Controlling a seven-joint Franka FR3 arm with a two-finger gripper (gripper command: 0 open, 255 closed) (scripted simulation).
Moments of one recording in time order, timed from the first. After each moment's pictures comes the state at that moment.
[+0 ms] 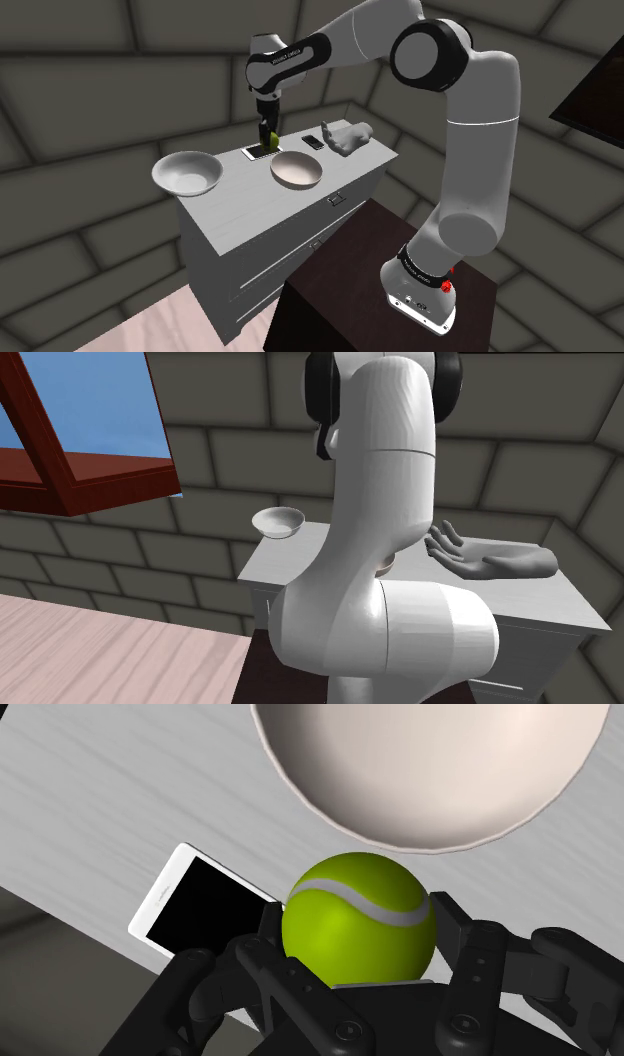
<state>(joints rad) 0.03 0.51 -0.05 -1.69 -0.05 2.02 -0.51</state>
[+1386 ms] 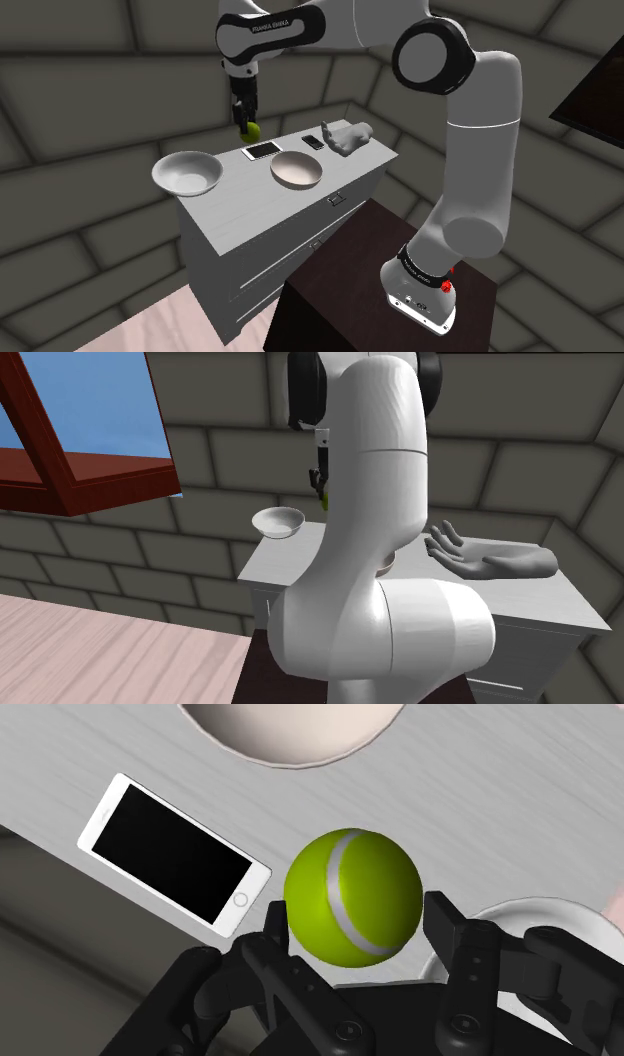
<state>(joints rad) 0.13 0.50 0.00 -1.50 -0.05 1.81 -0.38</state>
